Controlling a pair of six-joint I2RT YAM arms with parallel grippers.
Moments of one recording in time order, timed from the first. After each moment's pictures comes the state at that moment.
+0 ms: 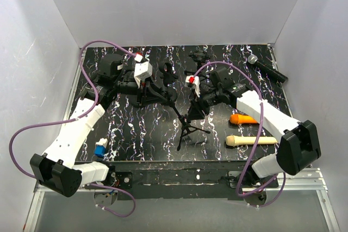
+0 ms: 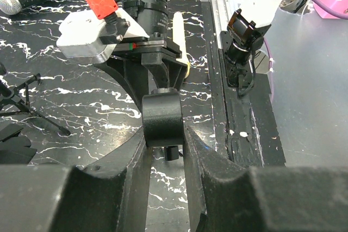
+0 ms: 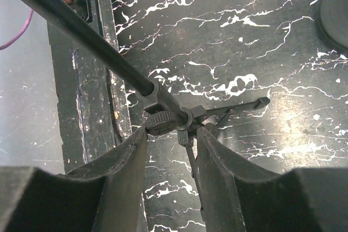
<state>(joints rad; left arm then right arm) -0.38 1.22 1.26 -0.52 1.16 0.38 0.58 1.42 1.13 -0.61 -0.87 -0.33</state>
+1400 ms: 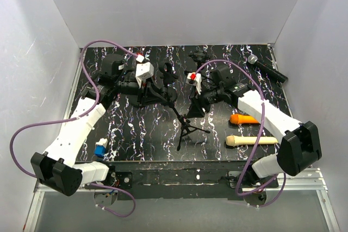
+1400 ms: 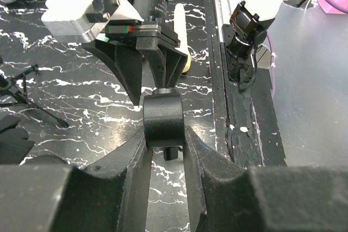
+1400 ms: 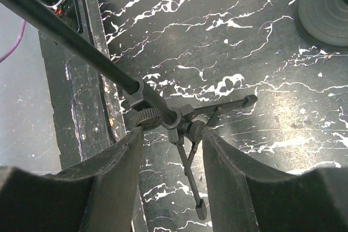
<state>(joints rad) -0.38 1.23 1.26 -0.54 1.15 0.39 0.56 1.41 1.13 -0.58 -0.82 -0.28</state>
